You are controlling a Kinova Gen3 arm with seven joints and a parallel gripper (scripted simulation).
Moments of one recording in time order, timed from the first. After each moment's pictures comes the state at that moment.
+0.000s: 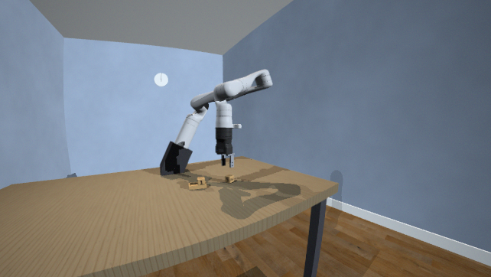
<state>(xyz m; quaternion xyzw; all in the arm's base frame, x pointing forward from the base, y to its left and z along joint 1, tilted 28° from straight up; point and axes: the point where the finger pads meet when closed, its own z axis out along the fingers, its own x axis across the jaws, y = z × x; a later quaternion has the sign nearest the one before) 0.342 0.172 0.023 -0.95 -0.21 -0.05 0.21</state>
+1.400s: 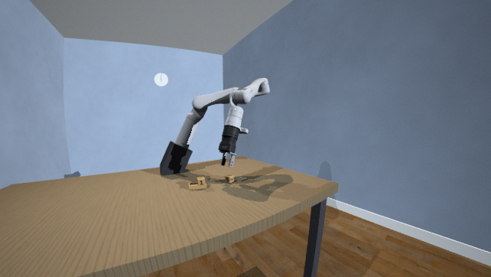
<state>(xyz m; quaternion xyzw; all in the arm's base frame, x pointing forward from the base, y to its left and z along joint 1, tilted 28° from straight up) 0.340 0.172 0.023 -0.98 -0.19 -0.08 0.04</state>
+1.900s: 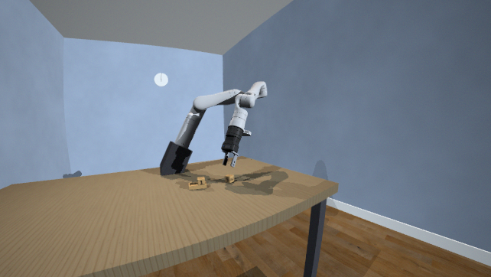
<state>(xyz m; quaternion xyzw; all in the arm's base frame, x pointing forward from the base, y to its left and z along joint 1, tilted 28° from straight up) 0.339 0.181 0.027 -0.98 -0.20 -0.10 -0.02</state>
